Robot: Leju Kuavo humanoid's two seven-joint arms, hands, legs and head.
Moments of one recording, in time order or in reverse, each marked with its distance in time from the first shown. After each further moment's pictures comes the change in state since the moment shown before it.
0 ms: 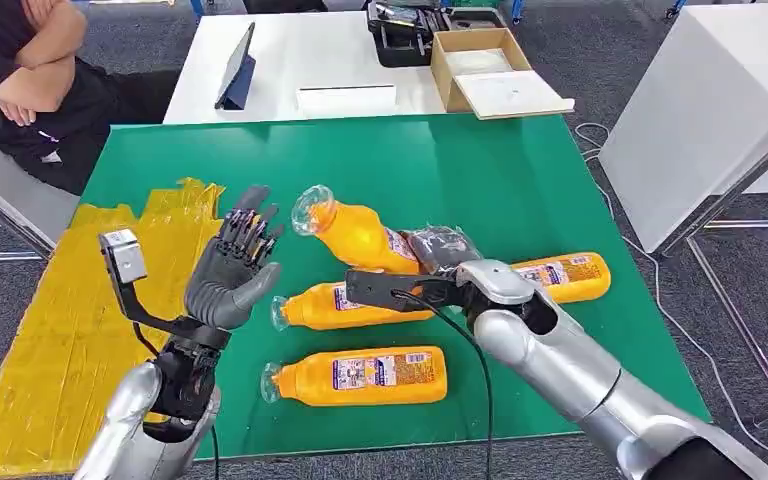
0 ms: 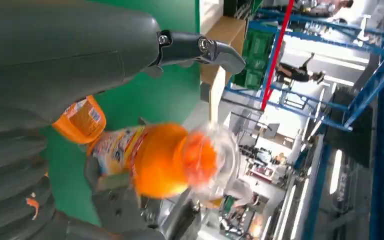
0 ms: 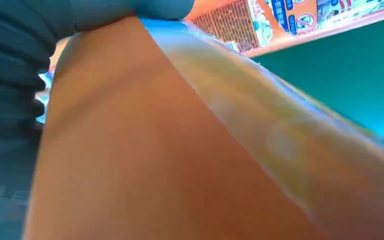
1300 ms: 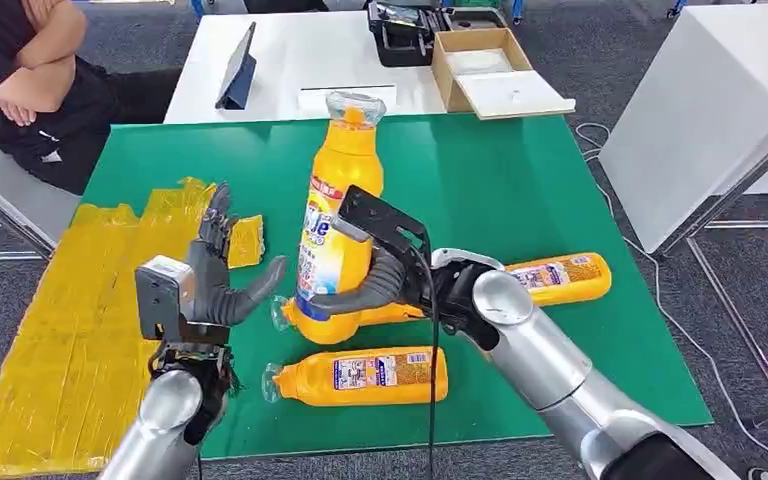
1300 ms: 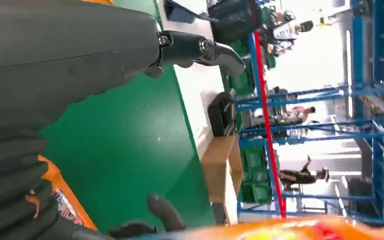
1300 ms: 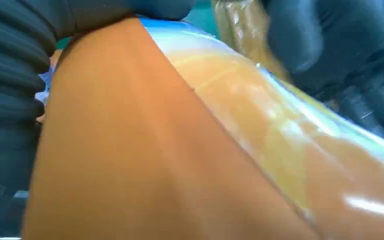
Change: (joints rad) left arm 0.000 -0.019 -0.033 0.089 -0.523 0.337 -0.166; right arm 0.000 0.139 -0.106 0.077 -1.048 -0.066 -0.063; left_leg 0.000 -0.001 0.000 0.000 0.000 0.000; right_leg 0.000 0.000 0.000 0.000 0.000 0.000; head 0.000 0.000
